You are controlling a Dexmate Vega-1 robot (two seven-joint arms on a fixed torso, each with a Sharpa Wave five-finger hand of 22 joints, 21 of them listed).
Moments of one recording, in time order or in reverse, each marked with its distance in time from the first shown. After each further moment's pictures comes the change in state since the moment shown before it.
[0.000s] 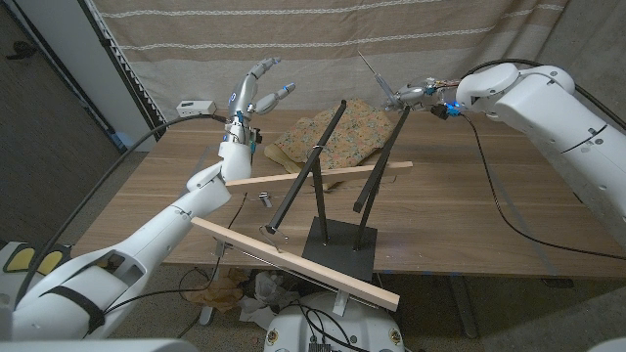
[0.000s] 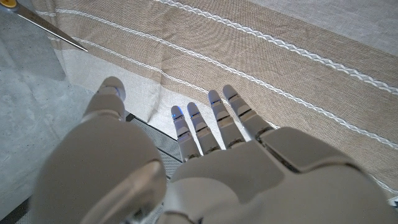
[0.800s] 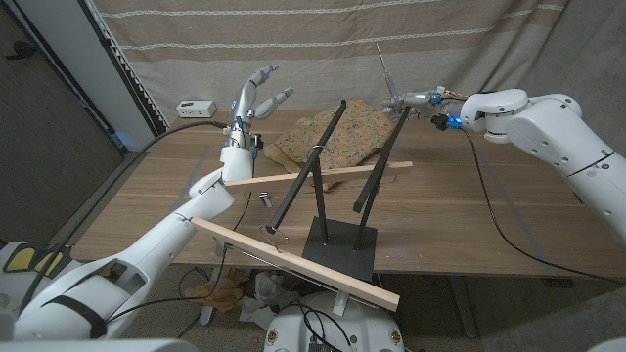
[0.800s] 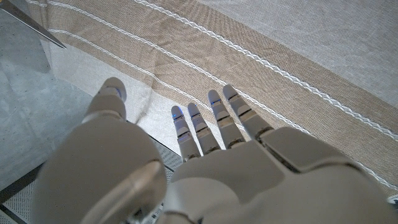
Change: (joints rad) left arm 0.044 -0.020 -0.026 -0.021 -0.072 0.013 -0.036; left_hand -0.005 0.005 -0.004 0.004 0.005 0.000 0.000 0.000 -0.005 -0.009 -0.002 0.000 0.000 -0.004 -0.004 0.000 0.000 0.000 0.000 0.000 0.005; right arm -0.173 0.023 0.140 0.028 0.309 0.137 -0.162; right_hand -0.004 -0.004 -0.004 -0.004 0.011 -0.009 -0.006 0.000 -0.014 0.019 -0.011 0.000 0.000 0.014 -0.019 0.000 0.000 0.008 0.007 0.000 0.000
